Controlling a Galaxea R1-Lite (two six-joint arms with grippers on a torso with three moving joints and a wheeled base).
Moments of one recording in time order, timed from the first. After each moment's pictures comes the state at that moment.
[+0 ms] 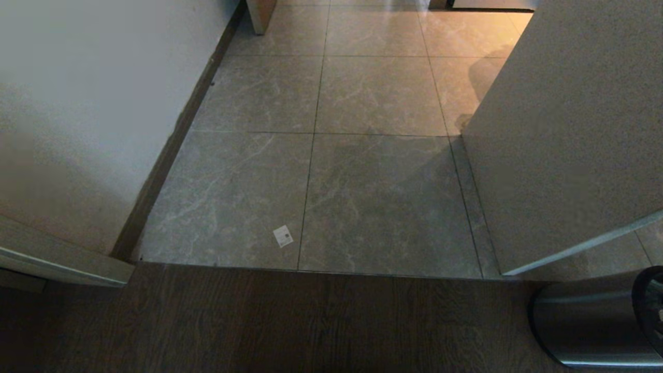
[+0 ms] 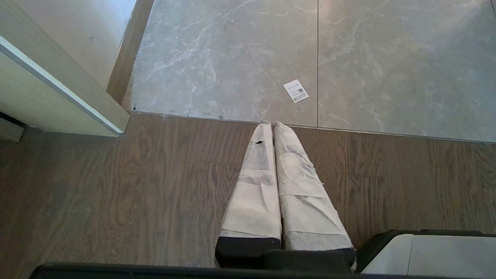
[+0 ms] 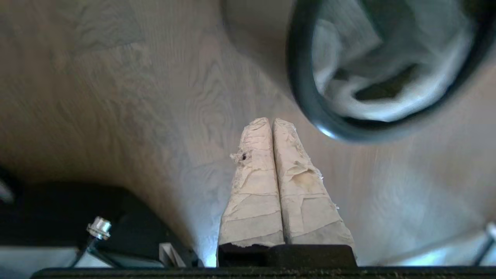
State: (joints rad) left arm 0.00 0.00 0.00 0.01 0.00 0.00; right arm -0.67 1.56 -0.52 -0.19 0.12 -0.37
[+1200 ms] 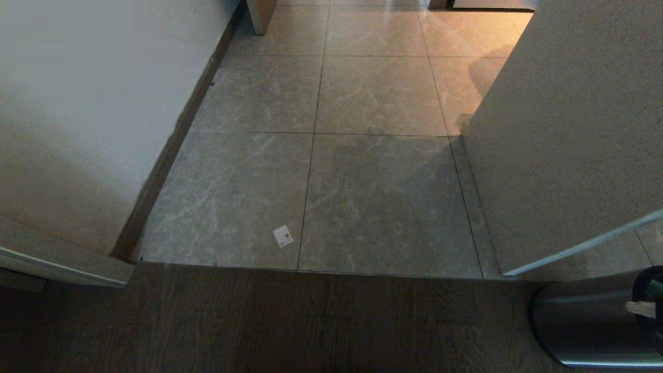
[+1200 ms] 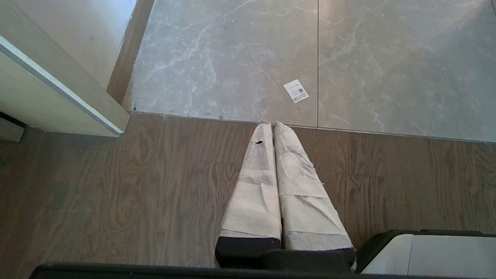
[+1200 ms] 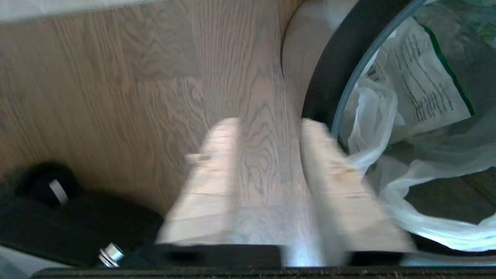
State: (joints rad) left arm 0.00 0.00 0.00 0.01 0.00 0.00; right arm -0.86 1.95 -0.63 -0.37 0.59 -0.51
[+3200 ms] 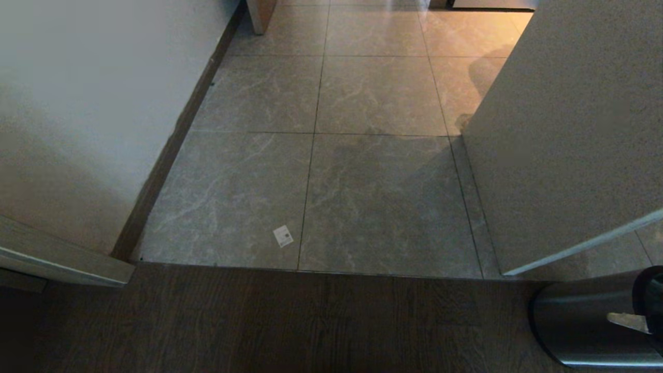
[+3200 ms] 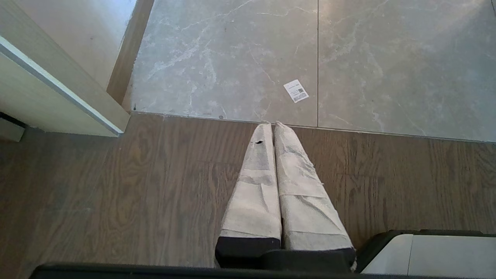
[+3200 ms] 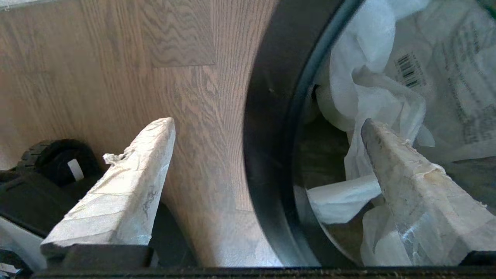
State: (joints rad) left arm 0.00 0.00 0.00 0.01 0.00 0.00; right arm -0.95 2.23 -0.83 -0.23 0.78 -0.69
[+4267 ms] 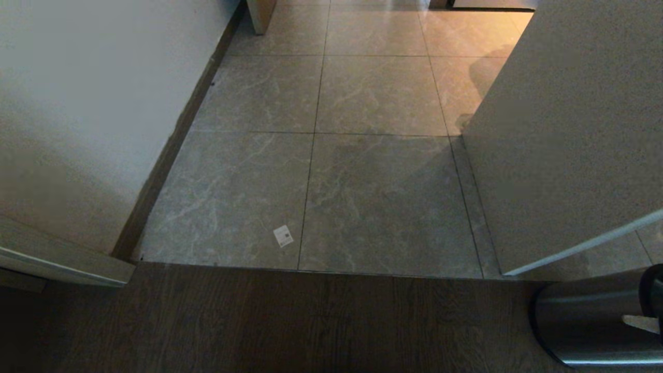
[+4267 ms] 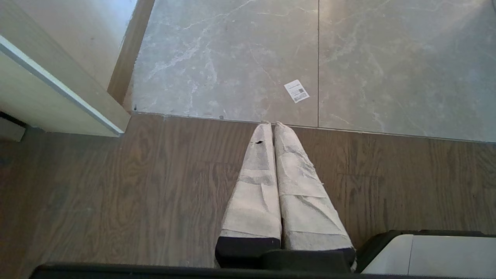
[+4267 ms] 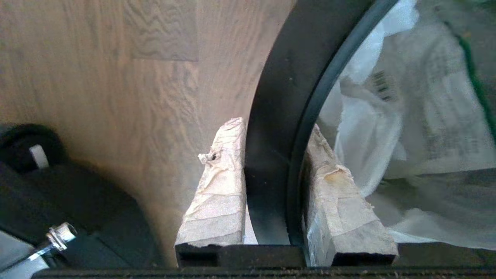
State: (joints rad) left arm 0.00 0.00 0.00 0.01 0.00 0.00; right arm -0.97 2.24 -0.88 -0.21 0.76 -0.80
